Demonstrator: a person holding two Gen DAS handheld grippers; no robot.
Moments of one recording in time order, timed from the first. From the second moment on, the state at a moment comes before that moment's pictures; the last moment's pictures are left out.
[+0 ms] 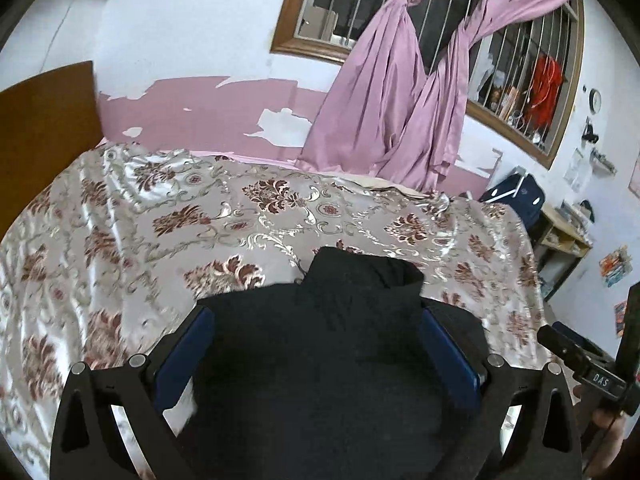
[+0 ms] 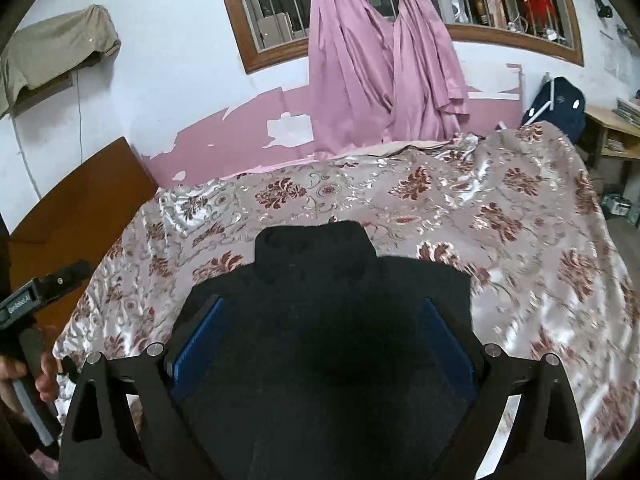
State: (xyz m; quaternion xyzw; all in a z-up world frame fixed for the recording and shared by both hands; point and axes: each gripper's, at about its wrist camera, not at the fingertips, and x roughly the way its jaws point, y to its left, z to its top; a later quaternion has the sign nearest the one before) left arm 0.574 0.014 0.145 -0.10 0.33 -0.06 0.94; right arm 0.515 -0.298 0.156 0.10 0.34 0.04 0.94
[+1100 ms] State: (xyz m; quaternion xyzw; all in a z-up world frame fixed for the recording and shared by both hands) left arm 0.781 -0.013 -0.001 -0.12 0.38 -0.09 0.91; right arm 0.773 -0.288 -0.009 0.09 0.41 0.03 0.91
